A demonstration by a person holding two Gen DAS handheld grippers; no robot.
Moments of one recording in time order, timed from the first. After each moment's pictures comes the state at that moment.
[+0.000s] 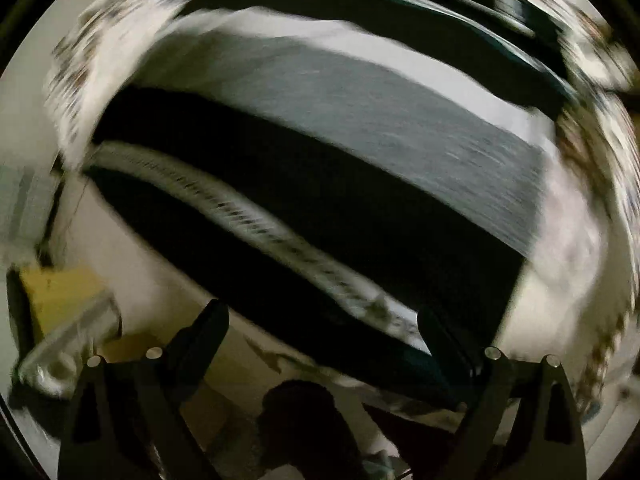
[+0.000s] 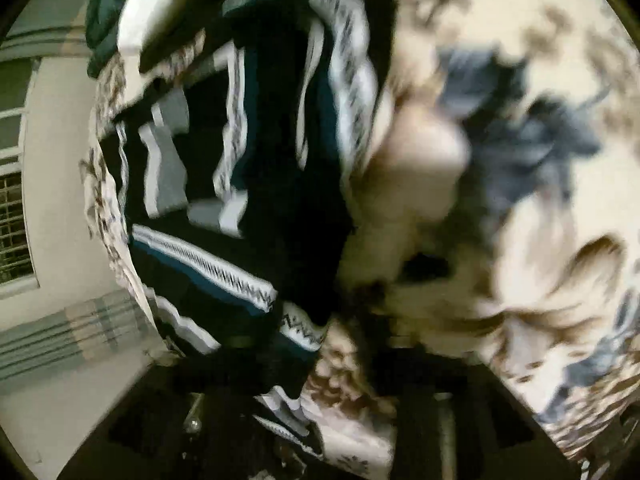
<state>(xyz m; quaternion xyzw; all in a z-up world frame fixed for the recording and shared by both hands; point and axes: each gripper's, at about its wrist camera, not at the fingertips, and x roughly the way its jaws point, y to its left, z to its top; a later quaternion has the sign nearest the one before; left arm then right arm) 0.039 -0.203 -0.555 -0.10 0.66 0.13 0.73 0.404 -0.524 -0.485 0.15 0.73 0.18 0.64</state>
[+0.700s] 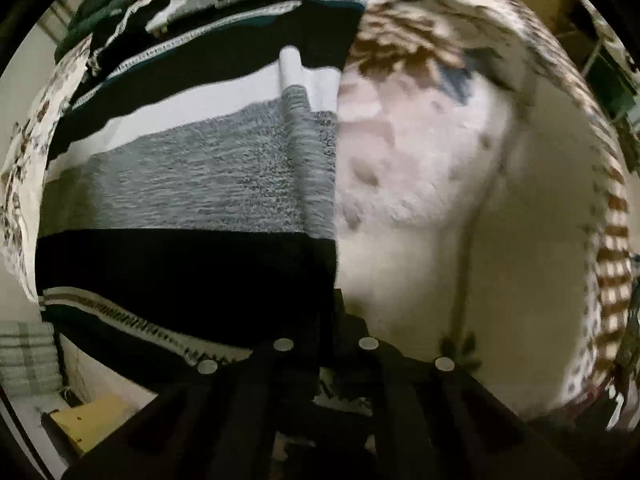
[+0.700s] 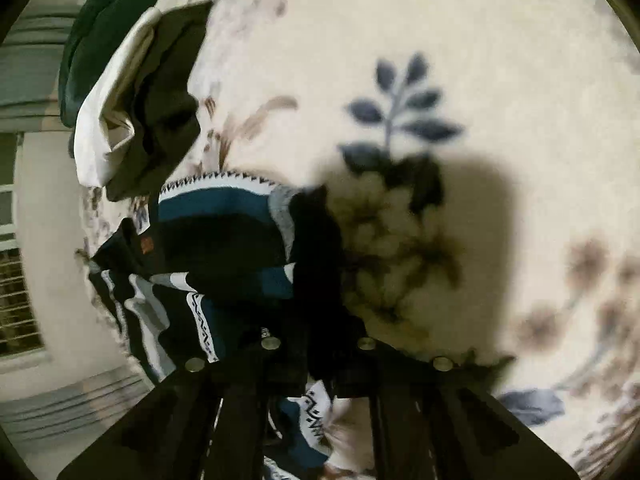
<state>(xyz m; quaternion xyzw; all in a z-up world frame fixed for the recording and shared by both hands) 0.049 -0.314 -0.576 0.06 0.63 -0.02 0.78 0.555 -0.541 -0.506 0.19 0.69 0.12 0.69</state>
